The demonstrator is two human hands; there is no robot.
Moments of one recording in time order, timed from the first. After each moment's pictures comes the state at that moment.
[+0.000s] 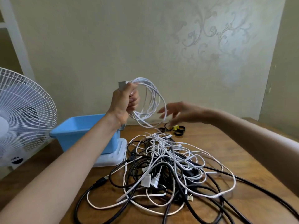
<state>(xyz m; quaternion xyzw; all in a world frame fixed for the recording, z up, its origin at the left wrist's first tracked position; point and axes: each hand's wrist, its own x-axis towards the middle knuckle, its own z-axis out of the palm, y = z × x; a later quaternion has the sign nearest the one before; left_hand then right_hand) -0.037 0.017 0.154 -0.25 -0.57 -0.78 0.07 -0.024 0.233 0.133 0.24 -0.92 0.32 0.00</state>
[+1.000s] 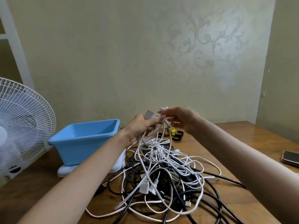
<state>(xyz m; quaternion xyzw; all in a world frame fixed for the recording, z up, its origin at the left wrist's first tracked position) -0.029 0.041 0.116 -0.26 -0.74 -0.61 -0.06 -0.007 0.201 0.131 0.02 -0.71 0.71 0.04</state>
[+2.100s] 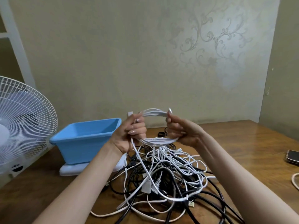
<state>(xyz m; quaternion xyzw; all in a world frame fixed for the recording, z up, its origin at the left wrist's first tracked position) -0.045 0.006 0.096 -0.27 -0.38 -0.81 -0.36 -0.023 0.206 0.086 0.17 -0.44 0.87 -0.15</state>
